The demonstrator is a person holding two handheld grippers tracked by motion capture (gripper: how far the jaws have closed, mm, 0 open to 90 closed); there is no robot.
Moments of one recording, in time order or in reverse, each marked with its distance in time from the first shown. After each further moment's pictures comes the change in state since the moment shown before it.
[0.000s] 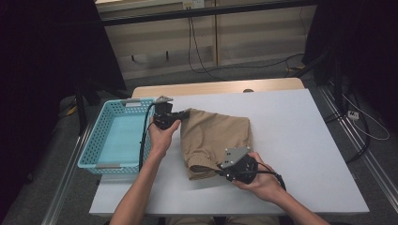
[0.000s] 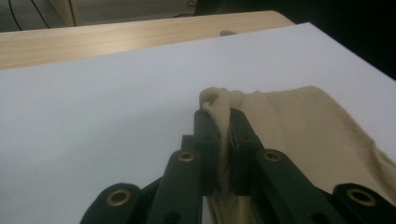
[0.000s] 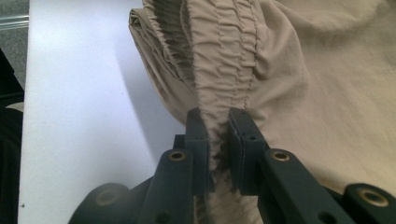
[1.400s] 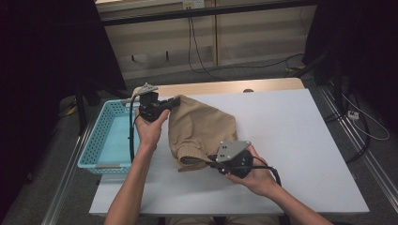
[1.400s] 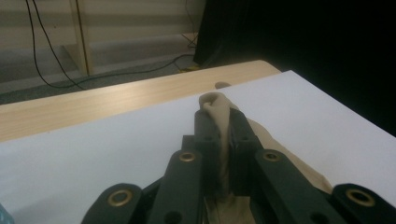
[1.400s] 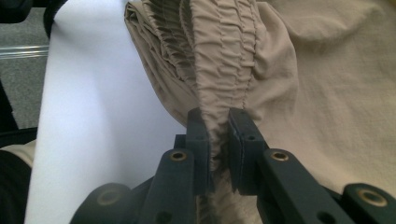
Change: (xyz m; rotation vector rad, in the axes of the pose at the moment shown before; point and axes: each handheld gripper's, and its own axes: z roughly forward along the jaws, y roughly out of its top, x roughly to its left) left arm -0.002 0.036 -0.053 -0.153 -0.001 0.027; right arm -0.001 0.034 -0.011 -0.144 -0.031 -0.054
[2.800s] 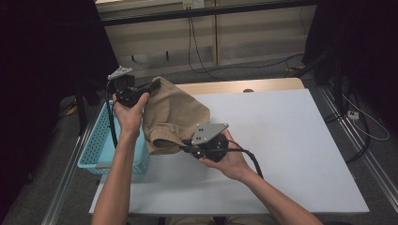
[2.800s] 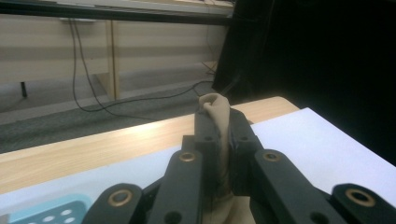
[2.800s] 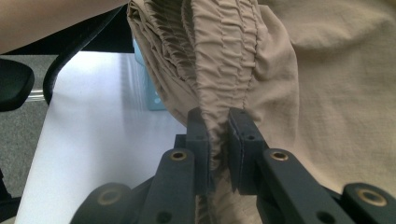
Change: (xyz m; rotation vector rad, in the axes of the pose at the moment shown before) left arm 0.027 0.047 -0.046 -0.094 0.094 -0.009; right arm -0.015 0.061 0.034 -0.159 0.032 0.000
